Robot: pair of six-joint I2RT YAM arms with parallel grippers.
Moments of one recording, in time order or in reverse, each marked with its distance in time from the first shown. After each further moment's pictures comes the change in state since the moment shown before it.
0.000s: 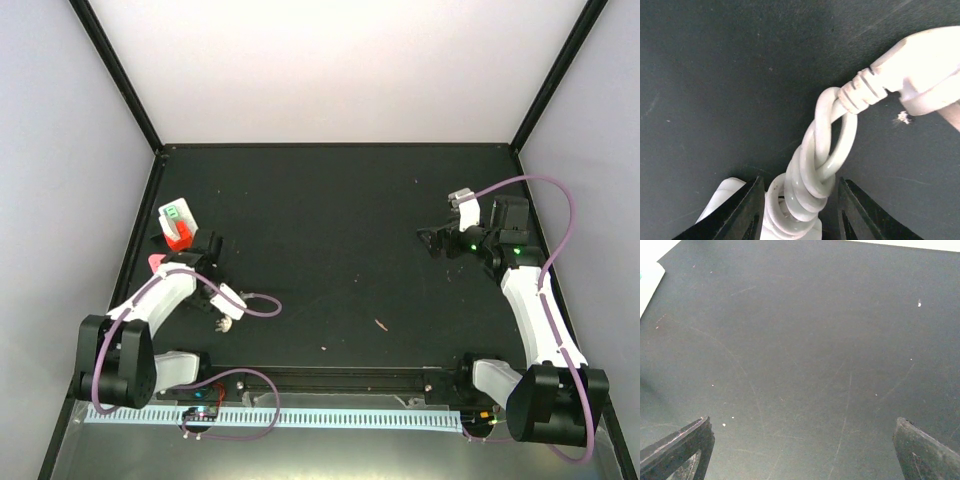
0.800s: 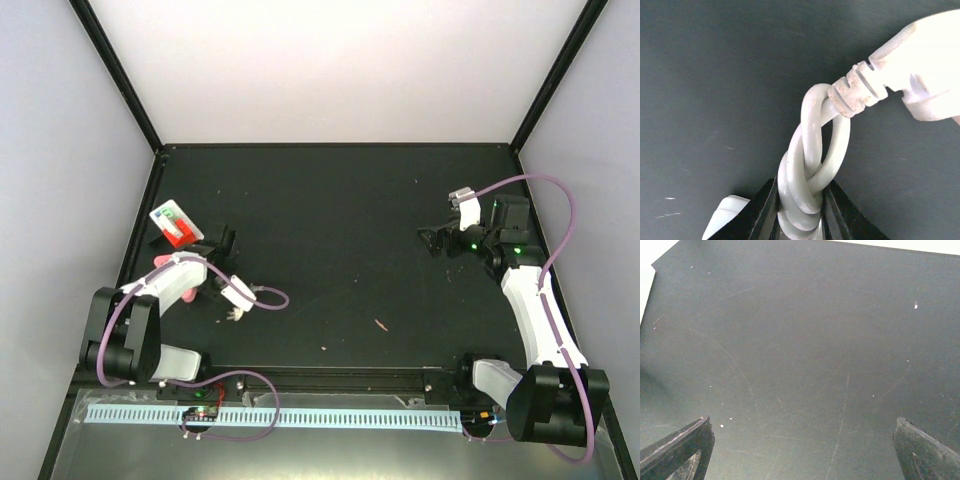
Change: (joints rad) left arm -0.055 0.132 0.030 0.117 0.002 0.003; right arm 0.000 0.000 0.007 -0.002 0.006 -0.003
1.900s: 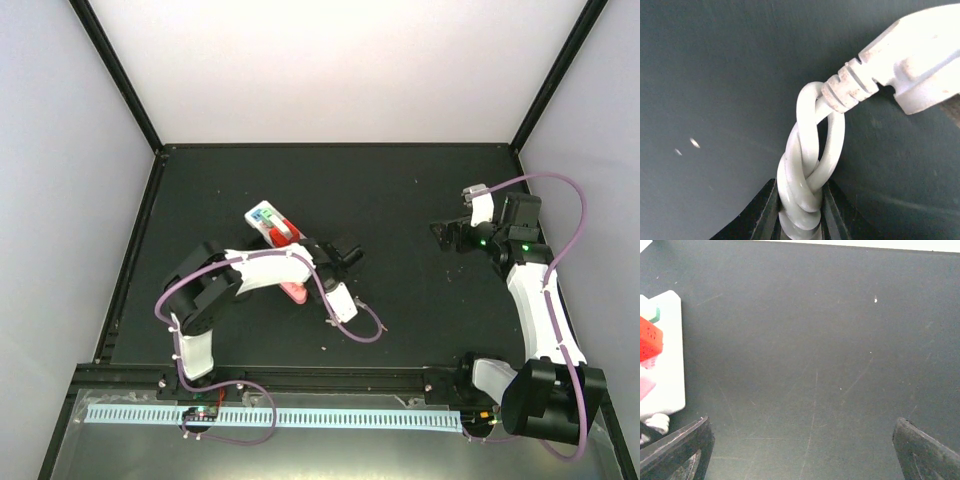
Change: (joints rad) left arm -0.734 0.503 0.519 0.035 0.049 -0.356; right arm -0.078 0.017 0.026 -0.013 0.045 0.012
